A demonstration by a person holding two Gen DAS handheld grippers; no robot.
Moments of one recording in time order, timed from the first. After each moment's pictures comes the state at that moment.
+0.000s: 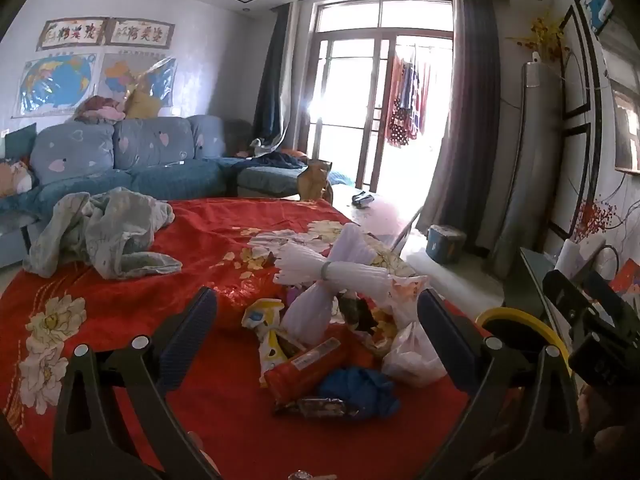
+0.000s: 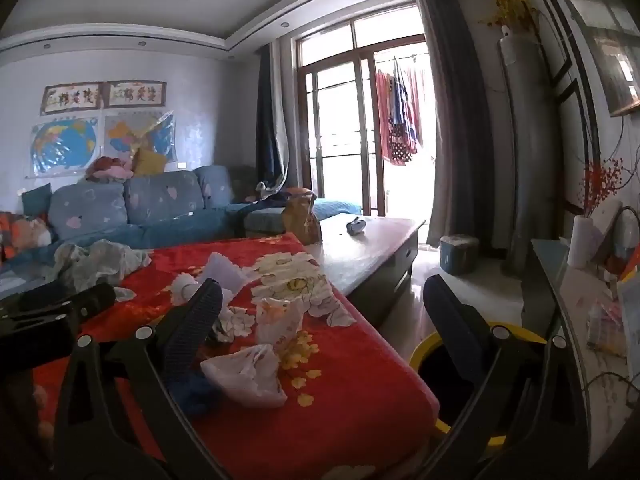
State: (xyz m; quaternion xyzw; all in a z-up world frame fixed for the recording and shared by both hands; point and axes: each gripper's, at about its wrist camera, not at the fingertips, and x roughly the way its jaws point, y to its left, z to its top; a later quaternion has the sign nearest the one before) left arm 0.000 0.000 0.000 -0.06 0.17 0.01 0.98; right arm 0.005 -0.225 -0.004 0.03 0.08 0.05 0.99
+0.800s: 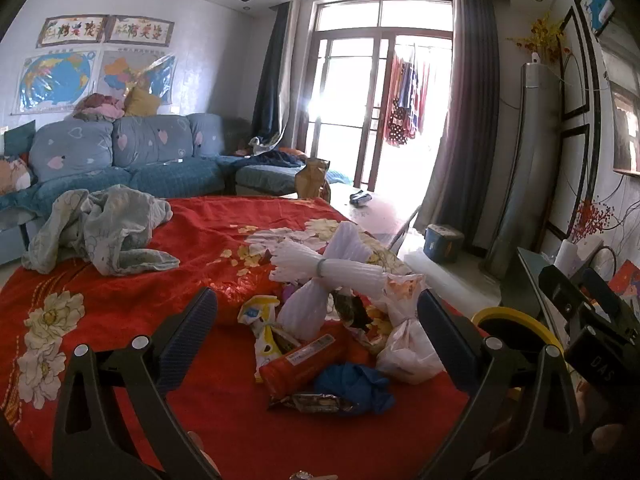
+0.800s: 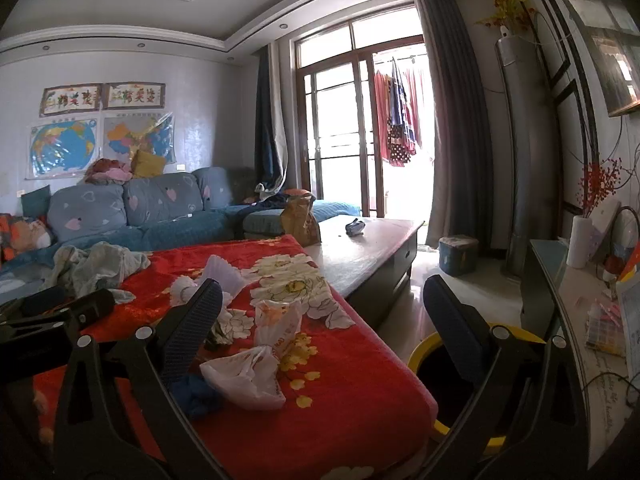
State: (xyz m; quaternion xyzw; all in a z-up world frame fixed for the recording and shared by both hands) left arm -0.003 -0.003 -0.003 -0.06 0.17 0.01 0.98; right arm 0.007 -0.227 -0.004 0.04 0.08 0.05 0.99
